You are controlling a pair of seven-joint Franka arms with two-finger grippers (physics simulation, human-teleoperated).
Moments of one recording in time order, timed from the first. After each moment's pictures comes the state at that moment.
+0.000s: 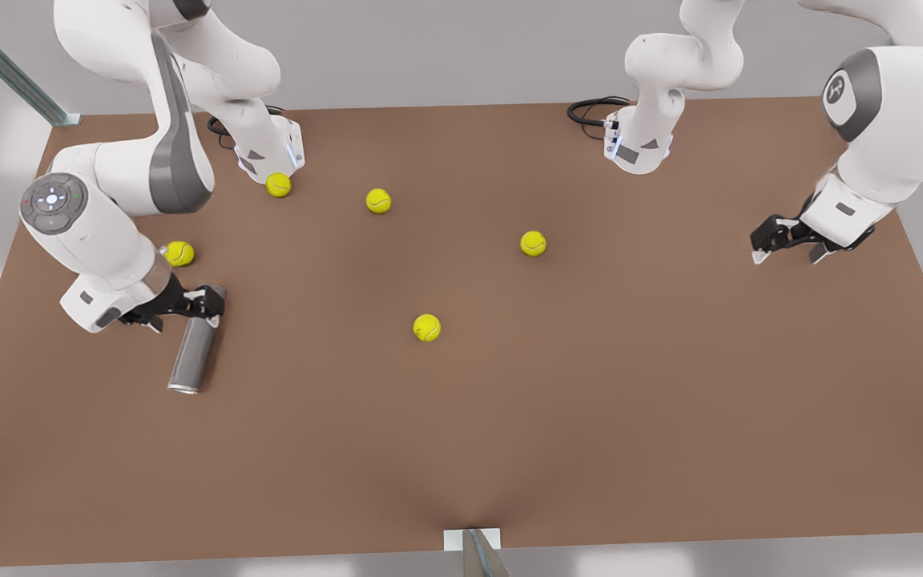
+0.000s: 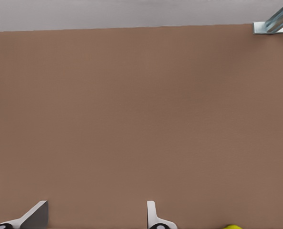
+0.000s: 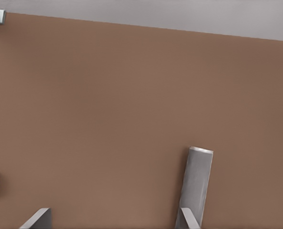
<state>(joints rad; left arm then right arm) -0.17 -0.02 0.15 -1.60 0.01 1.67 0.00 0.04 0.15 0.10 -1.57 -0.06 1.80 0.07</state>
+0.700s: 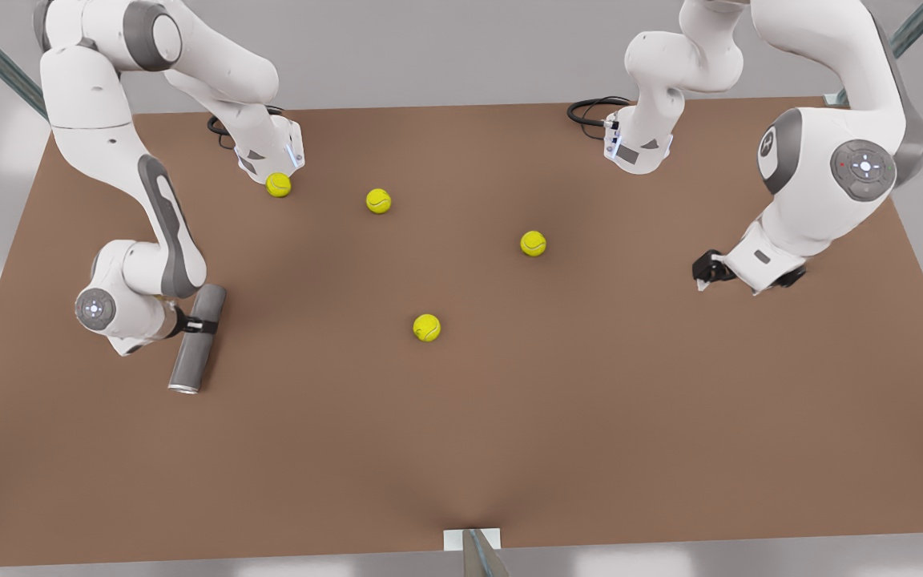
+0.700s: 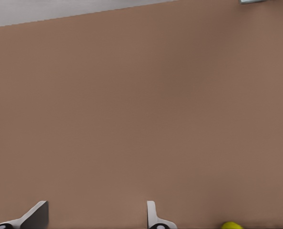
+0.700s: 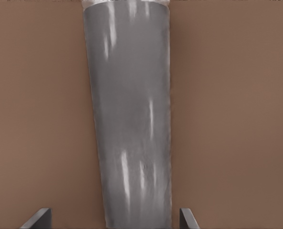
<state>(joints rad) -0.29 0.10 0.14 -1.60 0.01 1.71 0.00 -0.26 0.37 0.09 -2.10 -0.09 2.26 0.07</state>
